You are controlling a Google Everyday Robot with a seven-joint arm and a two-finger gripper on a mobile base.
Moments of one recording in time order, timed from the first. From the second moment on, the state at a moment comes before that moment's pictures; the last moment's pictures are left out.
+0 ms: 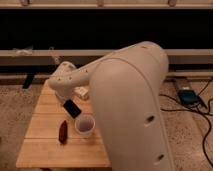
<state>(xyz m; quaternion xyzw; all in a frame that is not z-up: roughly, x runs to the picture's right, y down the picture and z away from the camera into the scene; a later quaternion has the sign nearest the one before) -0.222 0.056 0.783 -0.25 -0.02 0.43 0.87</state>
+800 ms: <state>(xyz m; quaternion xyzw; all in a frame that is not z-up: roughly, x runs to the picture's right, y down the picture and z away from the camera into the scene) -0.184 0.015 0.688 -0.20 -0.13 0.50 0.83</state>
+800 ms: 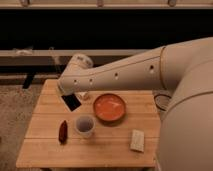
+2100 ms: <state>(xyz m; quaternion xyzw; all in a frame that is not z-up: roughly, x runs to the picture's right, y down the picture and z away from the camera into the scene) -0.132 0.083 0.708 -0.22 -0.13 0.59 0.77</state>
